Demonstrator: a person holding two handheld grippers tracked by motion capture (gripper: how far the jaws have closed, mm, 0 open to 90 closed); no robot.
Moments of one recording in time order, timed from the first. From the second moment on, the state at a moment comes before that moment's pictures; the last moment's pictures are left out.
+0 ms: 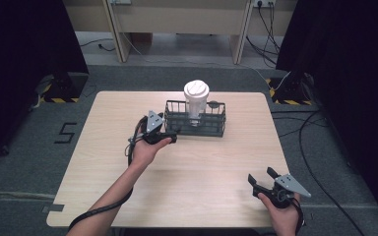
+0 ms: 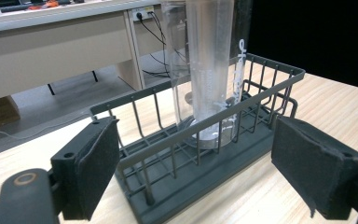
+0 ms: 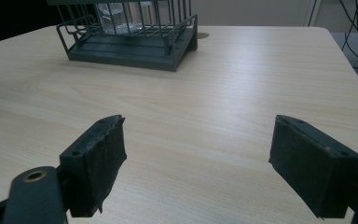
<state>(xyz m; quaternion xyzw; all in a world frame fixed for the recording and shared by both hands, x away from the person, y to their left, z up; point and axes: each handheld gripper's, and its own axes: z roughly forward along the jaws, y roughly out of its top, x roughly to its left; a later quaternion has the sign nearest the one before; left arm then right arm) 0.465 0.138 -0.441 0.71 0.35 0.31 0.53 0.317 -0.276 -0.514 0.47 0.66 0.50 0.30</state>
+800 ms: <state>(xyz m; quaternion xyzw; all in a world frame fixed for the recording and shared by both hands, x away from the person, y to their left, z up) 0.428 0.182 -0.448 0.70 0.36 0.32 0.53 0.316 -0.276 -0.514 0.47 0.66 0.50 0.30</state>
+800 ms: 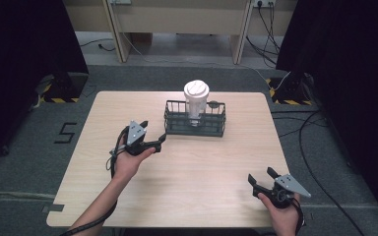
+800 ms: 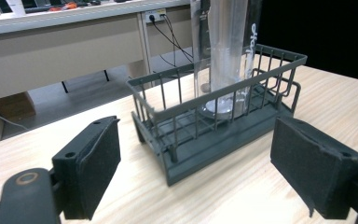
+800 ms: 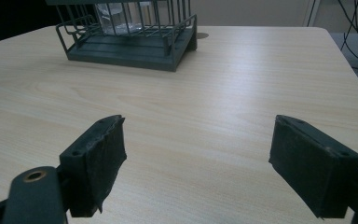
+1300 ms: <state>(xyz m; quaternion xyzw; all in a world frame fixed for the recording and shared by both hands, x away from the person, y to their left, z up) 0.401 0.218 -0.460 0.69 0.38 0.33 0.52 0.316 -0.276 -0.514 0.47 0.66 0.50 0.30</state>
